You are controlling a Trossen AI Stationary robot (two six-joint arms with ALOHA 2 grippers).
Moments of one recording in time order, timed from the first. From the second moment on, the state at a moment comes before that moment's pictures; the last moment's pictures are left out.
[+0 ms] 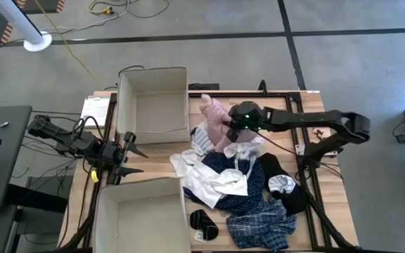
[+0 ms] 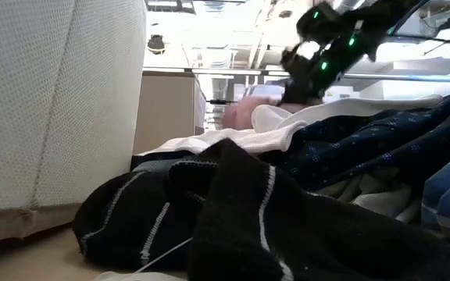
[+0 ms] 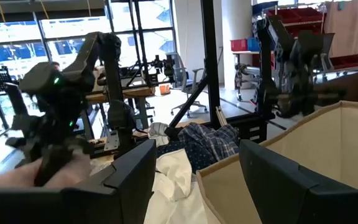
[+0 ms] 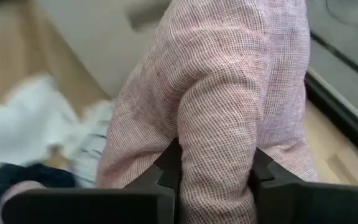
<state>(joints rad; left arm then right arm) -0.41 0.37 0.42 0.07 -0.18 0.15 -0.31 1.38 0.82 -0.06 0.12 0.10</state>
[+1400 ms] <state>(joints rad) -0.33 0.89 0.49 0.83 -0.33 0.35 0.13 1.29 1.16 0.16 0.10 -0.29</state>
